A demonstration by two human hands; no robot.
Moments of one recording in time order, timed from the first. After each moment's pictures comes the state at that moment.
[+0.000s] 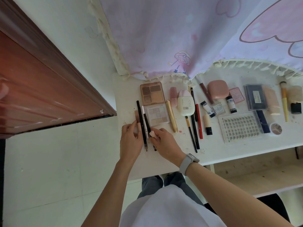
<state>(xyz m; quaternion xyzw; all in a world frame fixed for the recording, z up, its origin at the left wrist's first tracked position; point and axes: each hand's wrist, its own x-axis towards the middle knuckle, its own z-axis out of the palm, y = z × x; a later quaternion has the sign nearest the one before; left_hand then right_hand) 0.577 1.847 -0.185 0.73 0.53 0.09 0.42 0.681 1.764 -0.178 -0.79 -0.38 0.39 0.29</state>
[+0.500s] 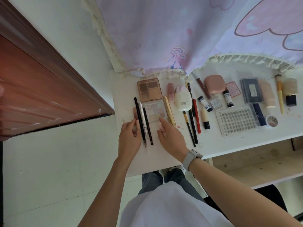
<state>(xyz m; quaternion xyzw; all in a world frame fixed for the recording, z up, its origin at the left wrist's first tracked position) 0.571 1.846 -0.186 0.75 0.51 0.08 0.43 0.690 1.750 -0.176 -0.85 -0.38 0.28 0.23</state>
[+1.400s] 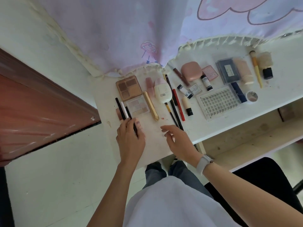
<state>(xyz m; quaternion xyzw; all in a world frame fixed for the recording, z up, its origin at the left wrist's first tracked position) 0.594 1.800 -0.155 0.81 0.47 0.07 0.35 0.700 1.671 -0.169 -0.82 -0.32 0.32 0.36</state>
